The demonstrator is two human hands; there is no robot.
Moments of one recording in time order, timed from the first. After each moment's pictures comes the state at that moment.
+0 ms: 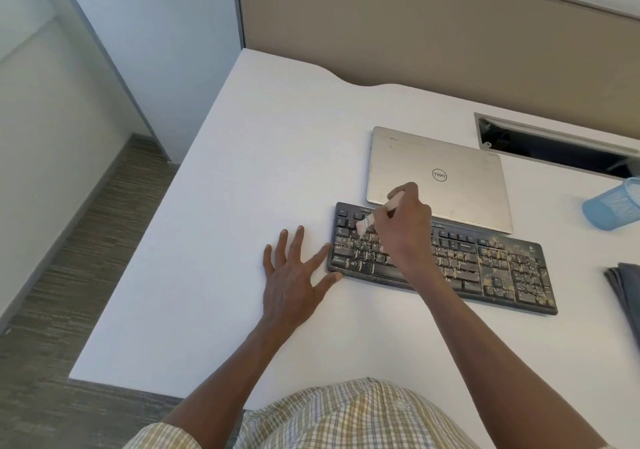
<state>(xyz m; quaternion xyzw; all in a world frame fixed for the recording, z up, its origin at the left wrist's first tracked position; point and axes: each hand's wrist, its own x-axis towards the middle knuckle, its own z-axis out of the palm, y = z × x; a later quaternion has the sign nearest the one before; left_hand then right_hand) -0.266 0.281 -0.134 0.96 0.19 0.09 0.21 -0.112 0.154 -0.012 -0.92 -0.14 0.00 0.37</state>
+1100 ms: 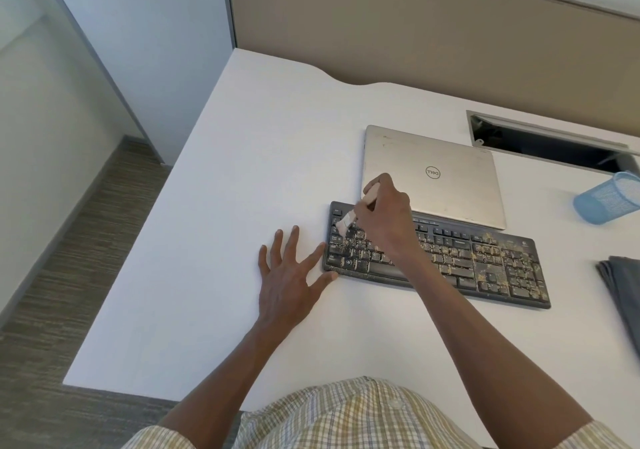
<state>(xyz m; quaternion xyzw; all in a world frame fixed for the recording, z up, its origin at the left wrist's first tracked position) -0.266 0.281 -0.134 0.96 0.18 0.08 0.20 -0.108 0.171 -0.008 -0.91 -0.19 0.07 0.36</state>
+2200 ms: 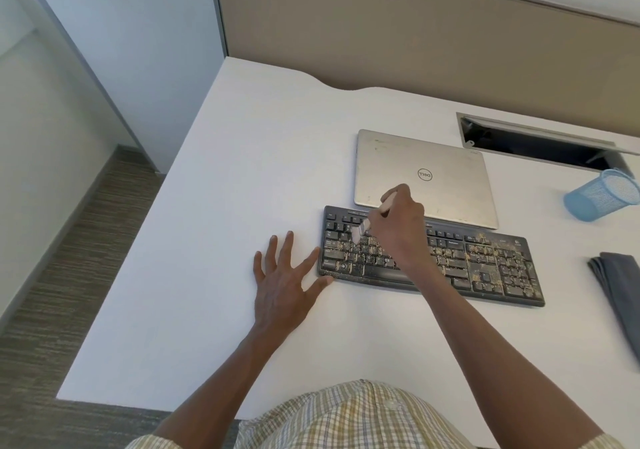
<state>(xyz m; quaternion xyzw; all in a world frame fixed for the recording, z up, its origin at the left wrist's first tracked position) -0.266 0.281 -0.134 0.96 0.19 0.08 0.21 -0.102 0.144 -0.009 -0.93 -0.12 0.03 0.35</state>
